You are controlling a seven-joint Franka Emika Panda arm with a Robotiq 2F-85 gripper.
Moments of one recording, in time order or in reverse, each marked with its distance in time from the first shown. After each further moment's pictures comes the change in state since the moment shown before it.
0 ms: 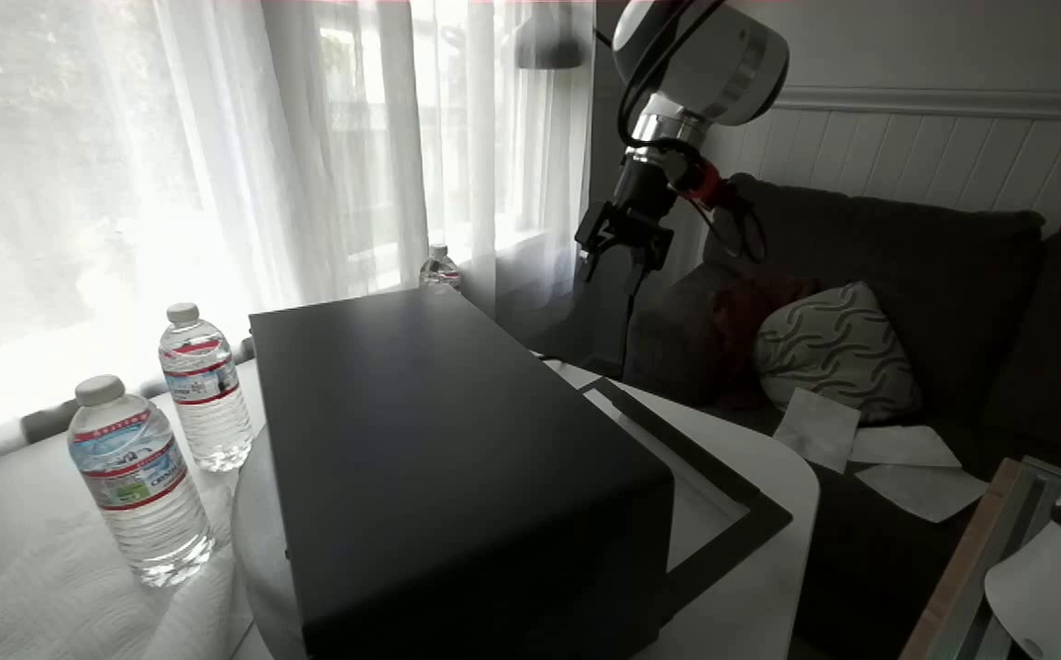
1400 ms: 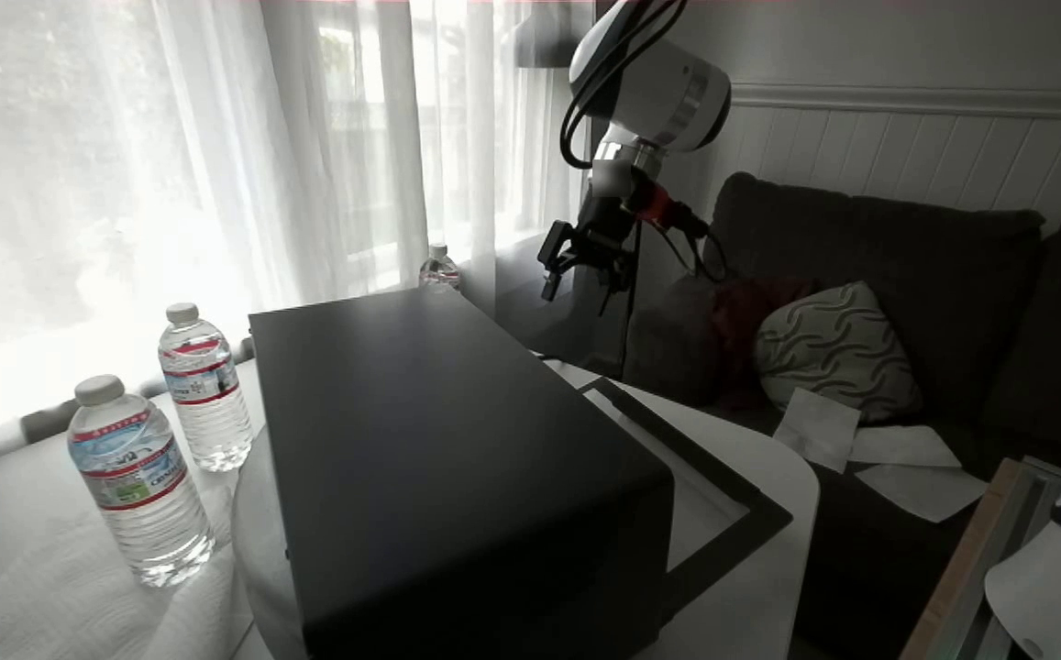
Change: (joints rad) arm -0.048 0.168 0.092 0.147 0.031 -0.035 0.070
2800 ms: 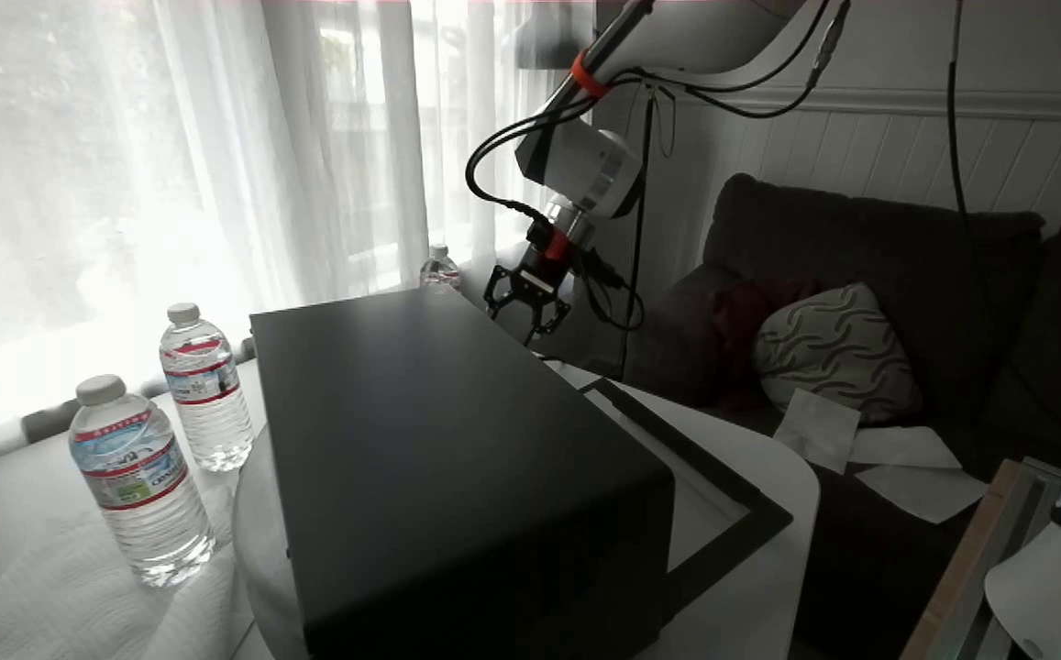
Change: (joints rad) arm -0.077 0.441 0.099 0.452 0.156 -0.017 0.310
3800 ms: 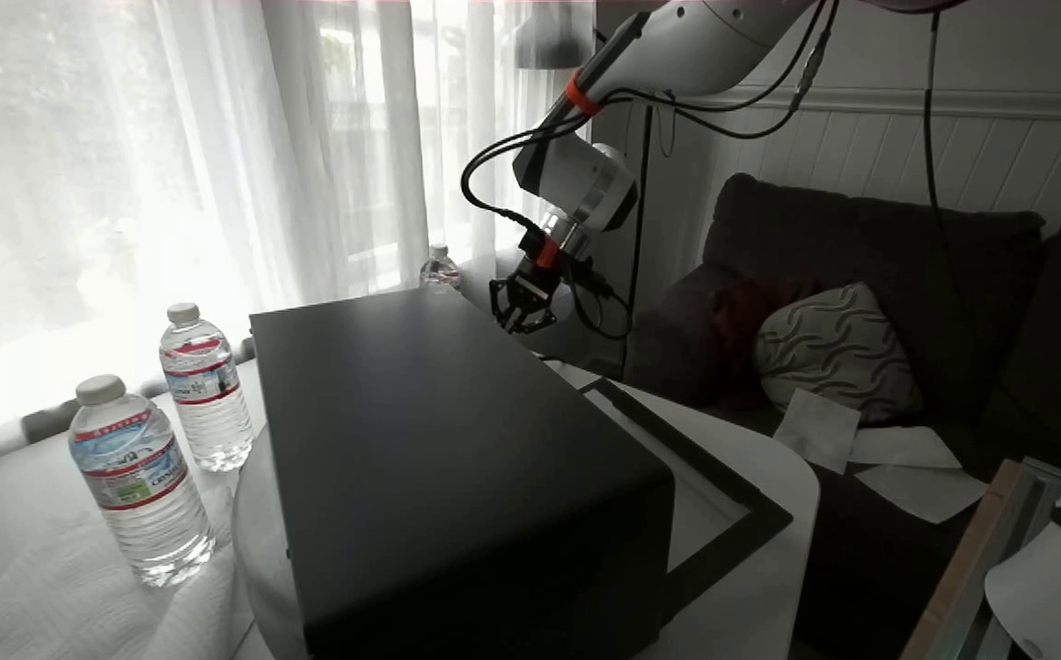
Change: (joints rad) arm -0.011 0.074 0.005 0.077 0.037 0.035 0.019
